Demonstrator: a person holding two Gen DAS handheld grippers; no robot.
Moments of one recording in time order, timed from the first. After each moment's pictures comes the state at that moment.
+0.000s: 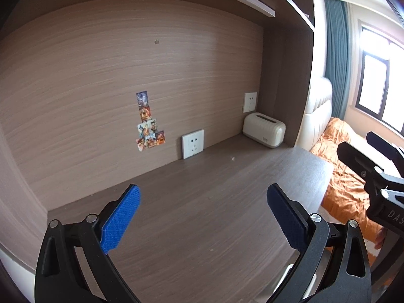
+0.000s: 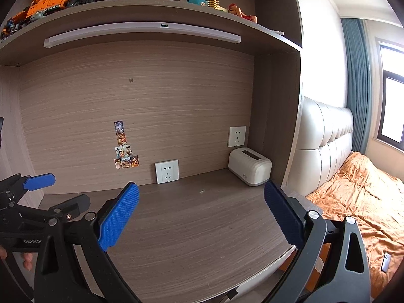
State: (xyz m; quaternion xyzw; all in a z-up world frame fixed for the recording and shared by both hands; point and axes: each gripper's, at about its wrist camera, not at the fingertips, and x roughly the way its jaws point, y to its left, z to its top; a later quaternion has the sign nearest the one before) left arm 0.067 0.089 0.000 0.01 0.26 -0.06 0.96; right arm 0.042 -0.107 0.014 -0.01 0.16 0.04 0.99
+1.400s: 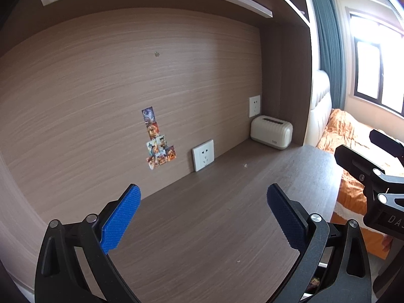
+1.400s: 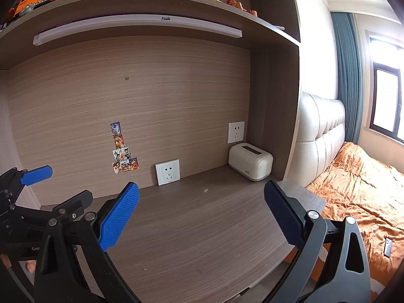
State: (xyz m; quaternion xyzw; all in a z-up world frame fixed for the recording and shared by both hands) left arm 0.085 0.108 0.006 0.06 0.24 -0.07 0.97; right arm 0.051 -0.073 0.010 0.01 0.17 0.01 0.99
